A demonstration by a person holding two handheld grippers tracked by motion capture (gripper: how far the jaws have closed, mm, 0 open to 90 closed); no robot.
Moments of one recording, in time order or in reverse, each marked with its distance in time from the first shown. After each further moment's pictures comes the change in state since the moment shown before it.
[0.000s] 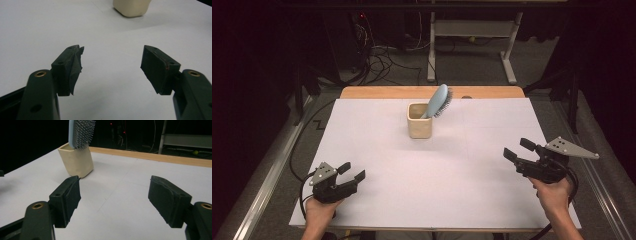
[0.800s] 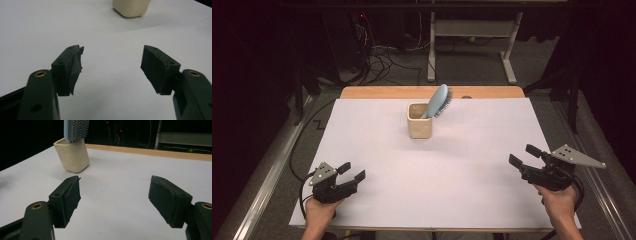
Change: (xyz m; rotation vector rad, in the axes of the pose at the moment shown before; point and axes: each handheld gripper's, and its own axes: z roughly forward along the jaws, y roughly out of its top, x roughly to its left) left arm 0.000 0.000 0.000 -0.002 -0.001 -0.001; right arm -0.005 -0.015 -0.014 0.003 -0.027 0.005
